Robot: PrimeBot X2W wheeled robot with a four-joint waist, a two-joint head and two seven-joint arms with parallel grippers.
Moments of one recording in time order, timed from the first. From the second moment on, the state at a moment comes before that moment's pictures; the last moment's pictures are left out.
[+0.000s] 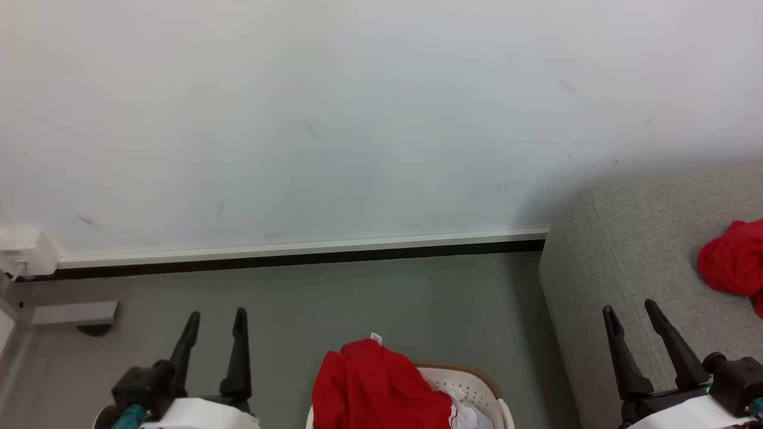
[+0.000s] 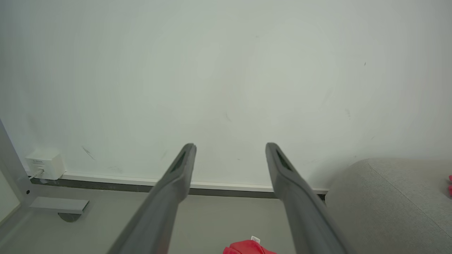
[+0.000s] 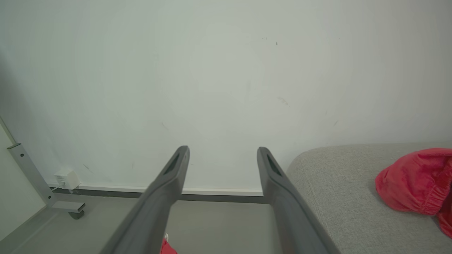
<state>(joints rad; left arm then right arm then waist) -0.09 0.09 -0.06 0.22 -0.24 0.00 -0.26 -0.13 -0.23 0.21 0.26 0.47 0.13 -0.26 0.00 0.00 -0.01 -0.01</state>
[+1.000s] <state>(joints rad) -0.32 0.05 -0.16 0.46 -0.20 -0.07 -0.26 -0.27 -0.26 0.13 0.16 0.47 0.13 -0.26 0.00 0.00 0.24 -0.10</state>
